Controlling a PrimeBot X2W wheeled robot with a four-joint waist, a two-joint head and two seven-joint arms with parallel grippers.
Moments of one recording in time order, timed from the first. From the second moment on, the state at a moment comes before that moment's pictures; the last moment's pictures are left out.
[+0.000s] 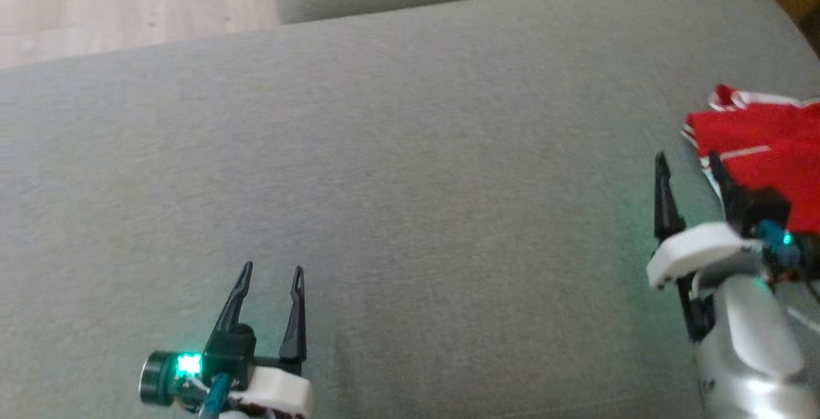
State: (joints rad) left arm -0.06 0.05 -0.22 0.38 -0.04 0.05 -0.25; right arm -0.41 -0.06 -0.18 0.69 -0.13 0.13 -0.25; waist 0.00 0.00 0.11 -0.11
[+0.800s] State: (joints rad) left arm 0.01 0.05 -0.10 0.42 -0.05 0.08 -0.25; right arm -0.20 -0.05 -0.01 0.60 0.12 0.13 -0.25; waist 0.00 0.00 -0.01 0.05
